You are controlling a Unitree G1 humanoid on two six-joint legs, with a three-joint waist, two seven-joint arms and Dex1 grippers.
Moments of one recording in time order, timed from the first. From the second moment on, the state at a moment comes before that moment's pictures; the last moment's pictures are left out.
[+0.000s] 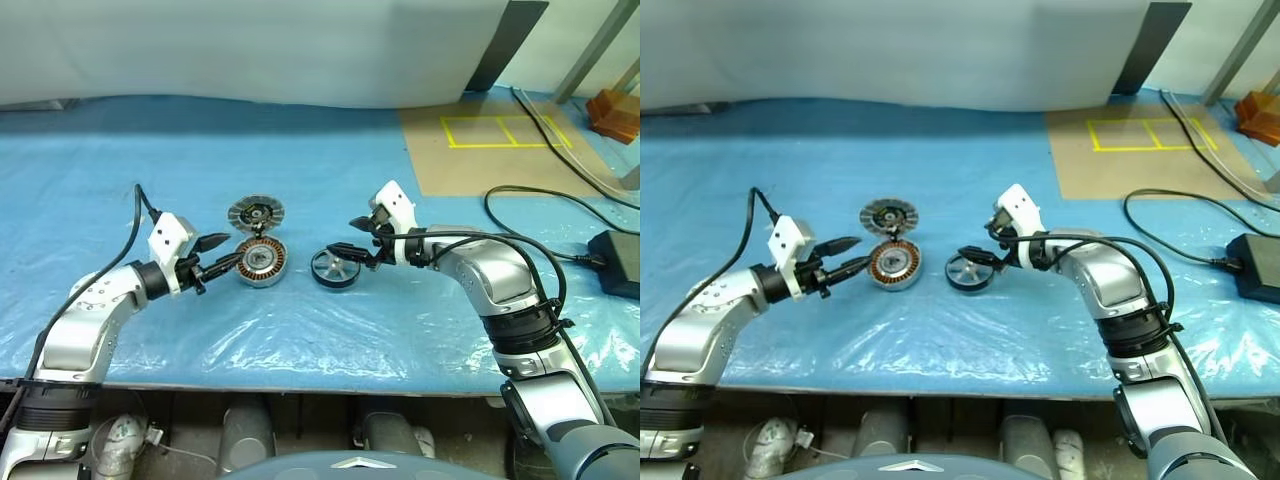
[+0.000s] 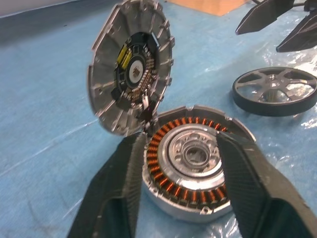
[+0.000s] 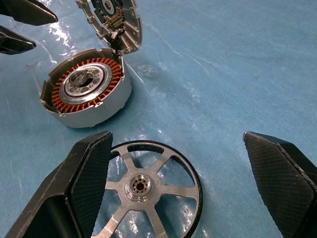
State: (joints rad) left arm -0.15 0.63 0.10 -0.13 -0.41 0.32 -0.87; right arm -0.57 -0.46 0.17 -0.09 0.33 0.86 0.75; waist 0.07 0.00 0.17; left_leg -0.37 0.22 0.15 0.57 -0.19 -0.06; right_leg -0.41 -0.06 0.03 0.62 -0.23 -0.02
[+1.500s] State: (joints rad) left arm -0.18 0.61 -0.01 0.01 -0.31 0.22 -0.95; right arm -0.54 -0.47 0.18 -0.09 0.33 0.85 0.74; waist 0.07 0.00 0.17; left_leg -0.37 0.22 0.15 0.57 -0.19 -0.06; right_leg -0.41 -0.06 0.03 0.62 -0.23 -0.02
